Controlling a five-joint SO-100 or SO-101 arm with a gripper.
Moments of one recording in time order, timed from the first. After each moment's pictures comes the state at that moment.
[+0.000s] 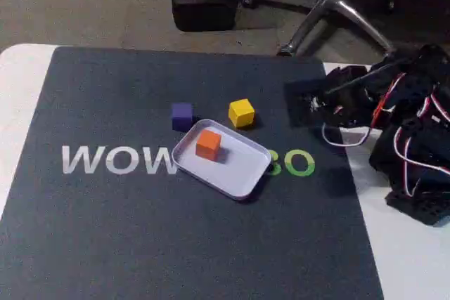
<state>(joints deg) 41.7 190.1 182.0 61.3 -146.9</state>
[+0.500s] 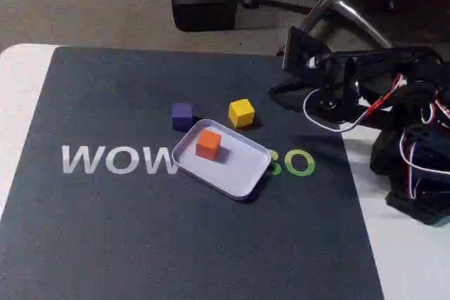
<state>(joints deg) 32.6 190.0 181.4 42.2 -118.9</state>
